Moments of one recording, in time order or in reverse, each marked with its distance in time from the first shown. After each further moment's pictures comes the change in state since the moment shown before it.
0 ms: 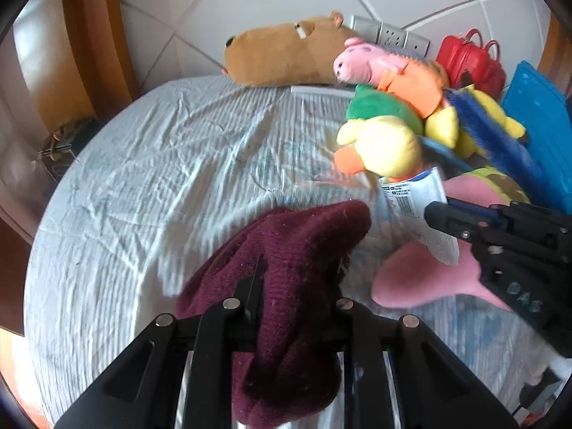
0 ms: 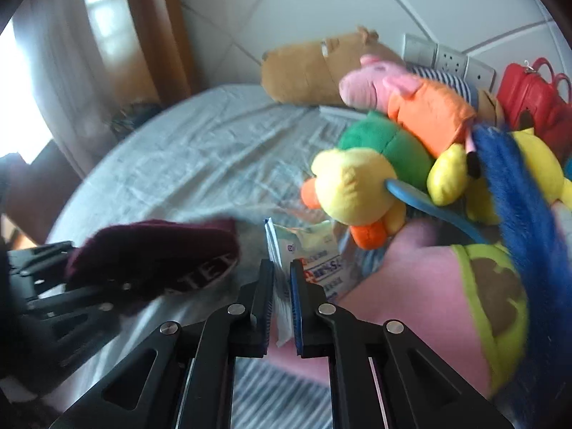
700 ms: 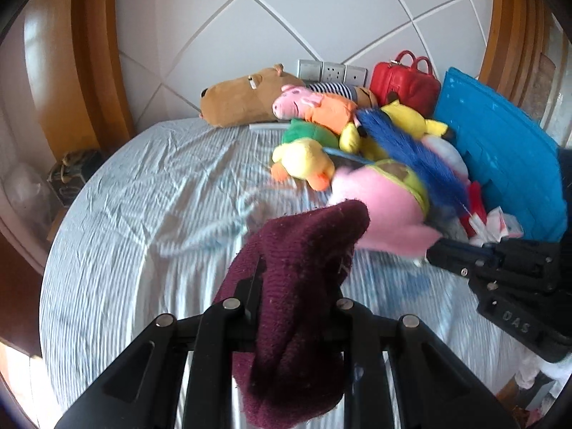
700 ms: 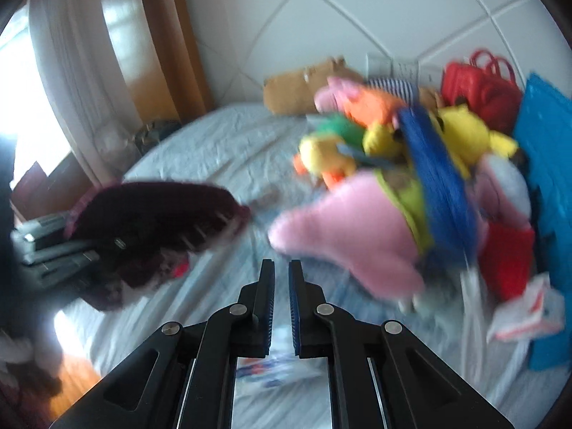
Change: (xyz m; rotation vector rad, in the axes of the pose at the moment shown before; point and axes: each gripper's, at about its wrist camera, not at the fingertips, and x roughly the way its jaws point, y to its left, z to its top) left arm -0.137 -0.061 -0.079 0.057 -0.127 -0.060; right arm -0.141 -0.003 -0.108 0.051 -0.043 -0.014
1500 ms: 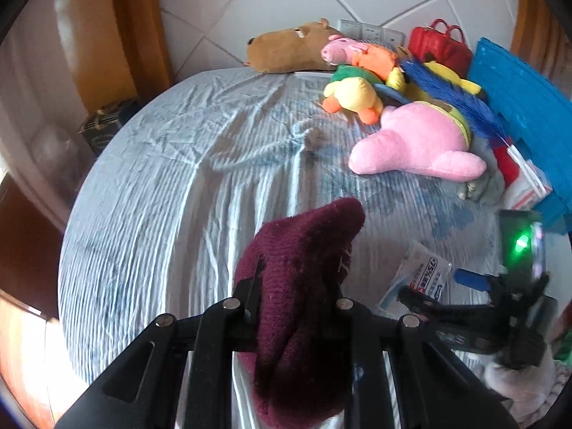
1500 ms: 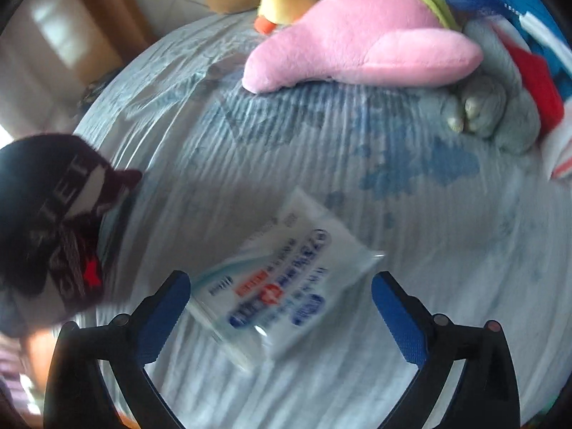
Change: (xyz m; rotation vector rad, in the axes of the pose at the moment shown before) left arm -0.007 0.059 -0.082 -0.018 0.114 0.082; right arm 0.098 0.038 -0.110 0.269 0.233 -0.118
